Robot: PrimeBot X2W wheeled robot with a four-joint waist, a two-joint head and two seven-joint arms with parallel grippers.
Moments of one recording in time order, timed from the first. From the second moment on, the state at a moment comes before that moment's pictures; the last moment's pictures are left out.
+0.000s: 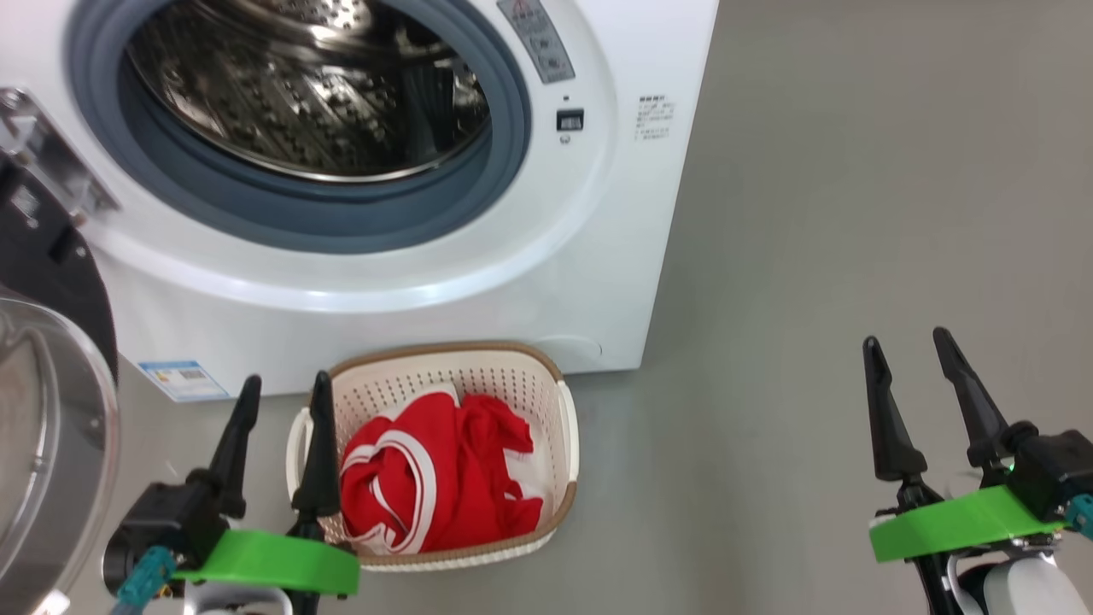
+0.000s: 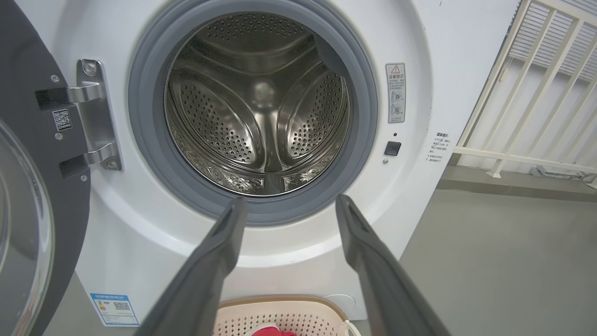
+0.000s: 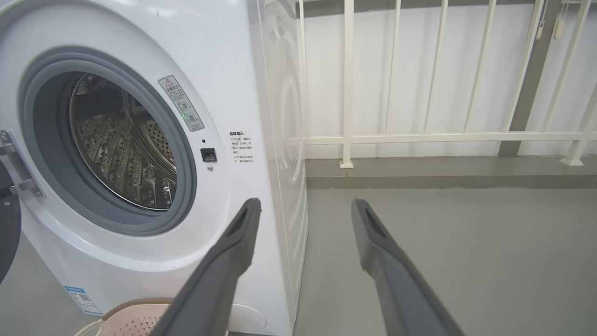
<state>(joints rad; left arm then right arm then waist) -0.19 0.04 -0.03 0.21 -0.28 -0.03 -0.25 -0.07 -0.05 -0.08 0.12 0.24 0.12 -0.26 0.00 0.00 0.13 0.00</state>
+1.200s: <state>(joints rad) -0.06 0.04 -0.04 0.14 -0.26 -0.04 -0.25 0.02 -0.04 -0.08 0.10 0.22 0.12 -0.26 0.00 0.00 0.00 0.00</state>
